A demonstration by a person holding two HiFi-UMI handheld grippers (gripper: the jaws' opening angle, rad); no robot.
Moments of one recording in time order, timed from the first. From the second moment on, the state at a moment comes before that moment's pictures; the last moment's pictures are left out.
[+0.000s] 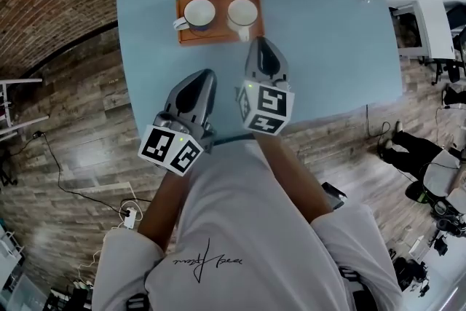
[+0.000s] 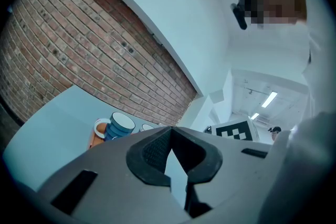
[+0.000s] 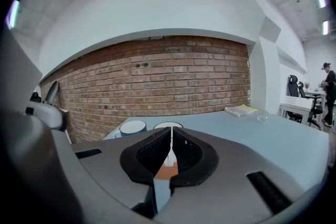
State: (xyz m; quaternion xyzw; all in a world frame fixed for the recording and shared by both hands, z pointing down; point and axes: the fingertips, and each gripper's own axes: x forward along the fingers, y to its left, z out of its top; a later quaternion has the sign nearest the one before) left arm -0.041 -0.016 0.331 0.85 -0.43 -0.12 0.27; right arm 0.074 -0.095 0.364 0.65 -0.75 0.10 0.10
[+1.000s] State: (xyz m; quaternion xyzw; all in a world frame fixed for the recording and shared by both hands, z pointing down) left arm -0.067 -0.015 0.315 0.87 -0.44 -0.09 0.21; right arm 0.011 -0.015 0.285 0.48 -0.86 0.12 0.08
